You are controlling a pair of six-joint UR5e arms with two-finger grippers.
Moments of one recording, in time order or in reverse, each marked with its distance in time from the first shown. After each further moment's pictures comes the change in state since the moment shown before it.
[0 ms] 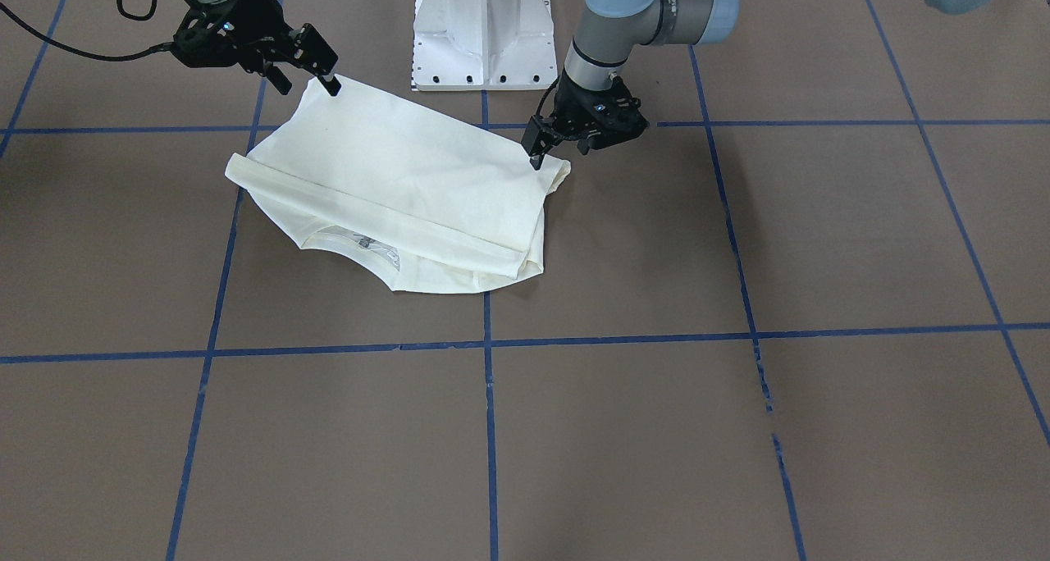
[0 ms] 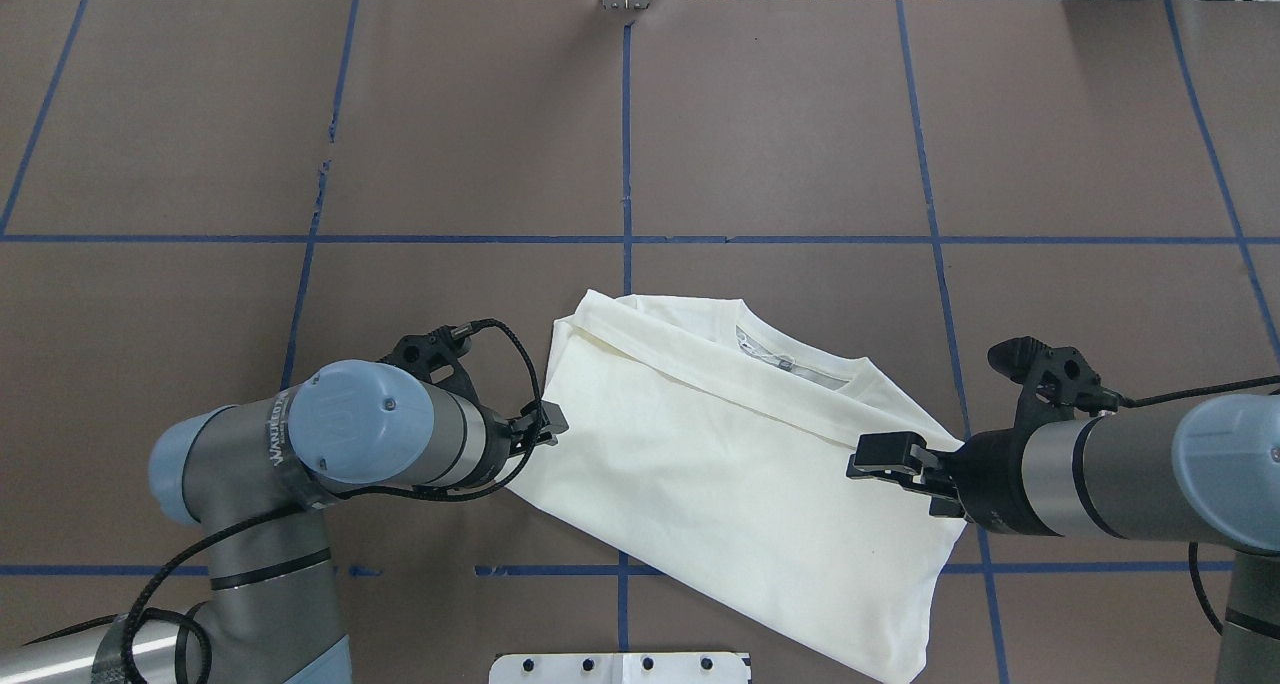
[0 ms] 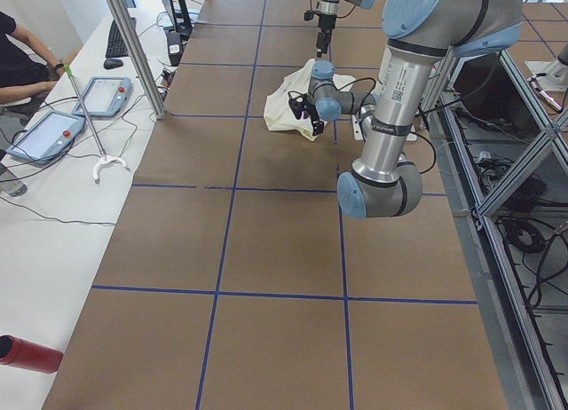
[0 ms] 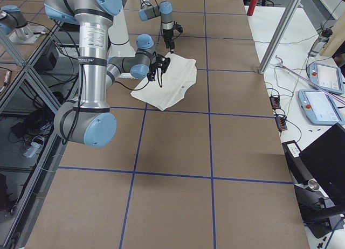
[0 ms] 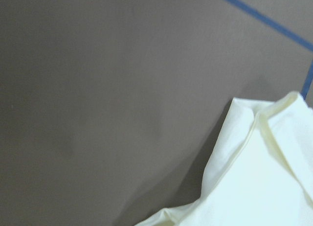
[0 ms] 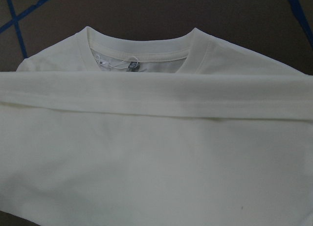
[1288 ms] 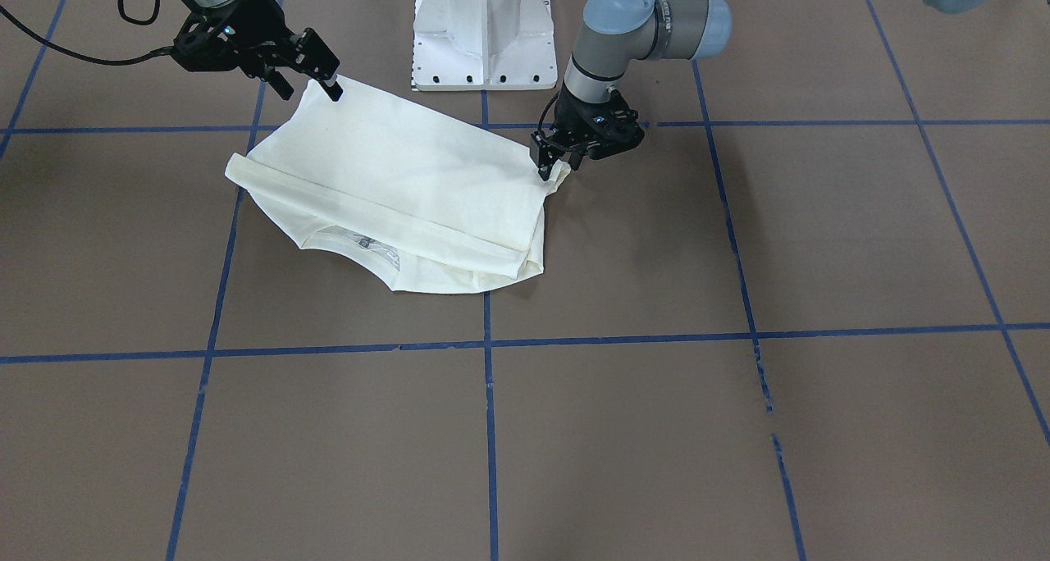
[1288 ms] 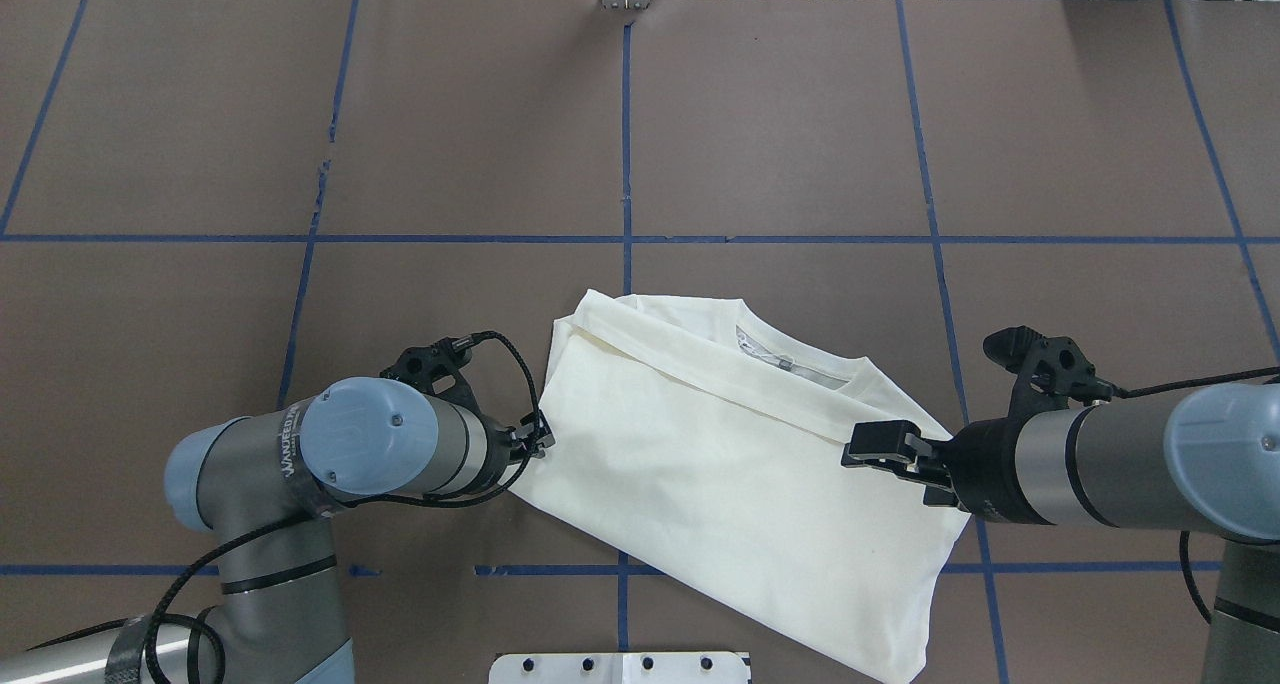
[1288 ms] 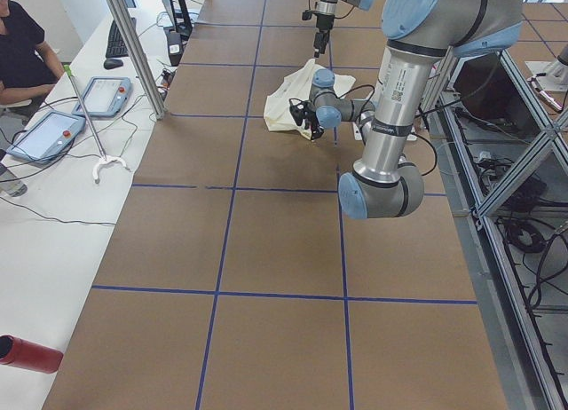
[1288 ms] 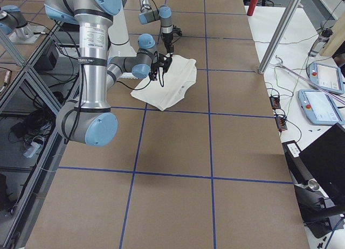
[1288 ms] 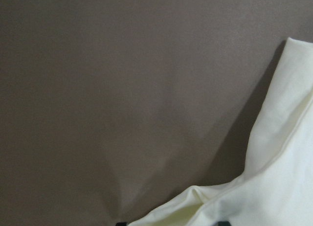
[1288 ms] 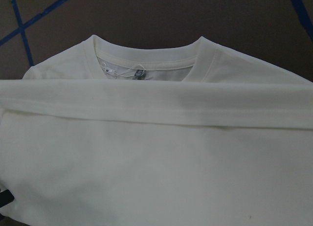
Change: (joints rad) left arm 0.012 0.011 0.029 -0.036 0.017 -0.010; right arm 0.011 0.017 -0.011 -0.001 0.000 -0.002
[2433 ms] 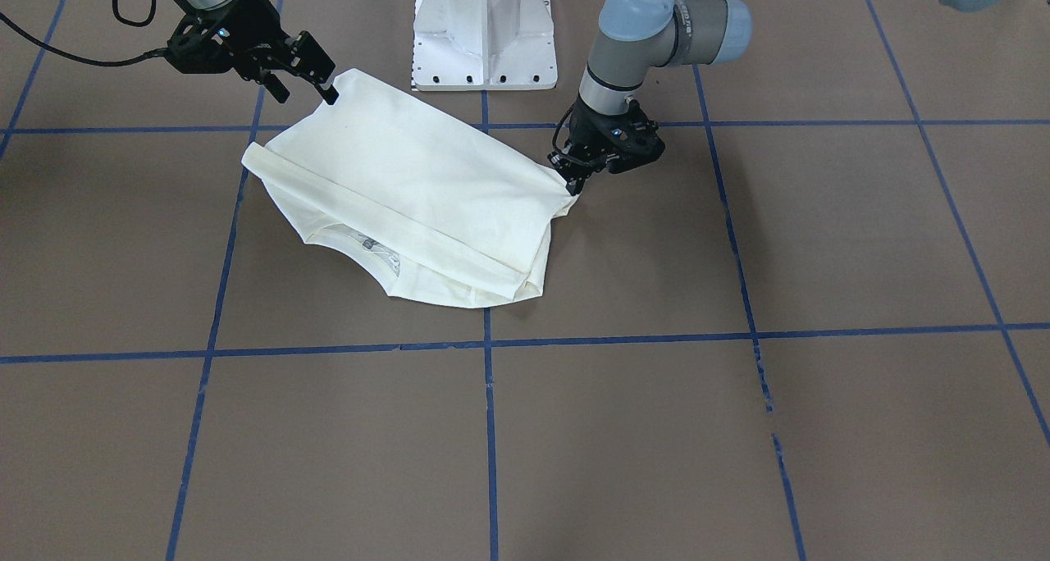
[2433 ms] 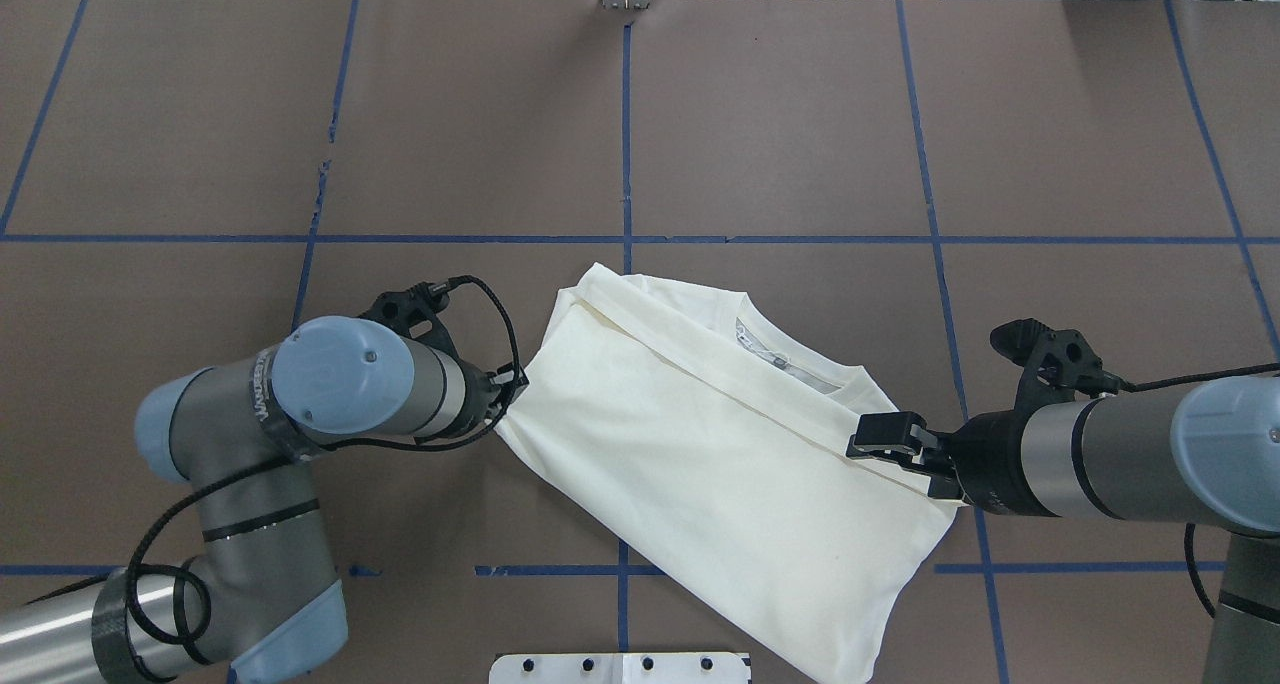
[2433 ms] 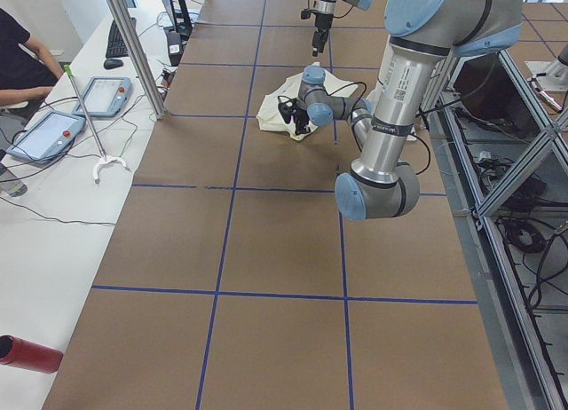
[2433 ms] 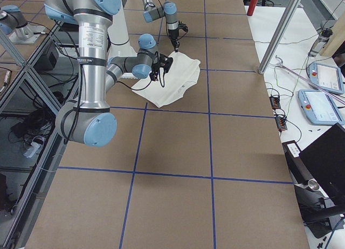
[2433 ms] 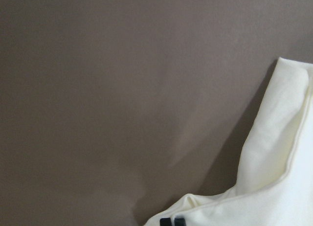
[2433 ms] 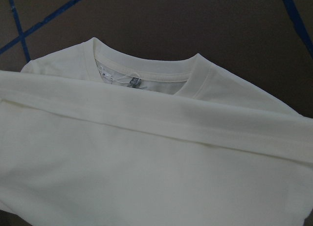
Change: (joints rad) left arm -0.114 -0.008 -0.005 0.035 -0.007 0.070; right arm 0.015 -0.003 -0.001 0.000 0.002 -0.001
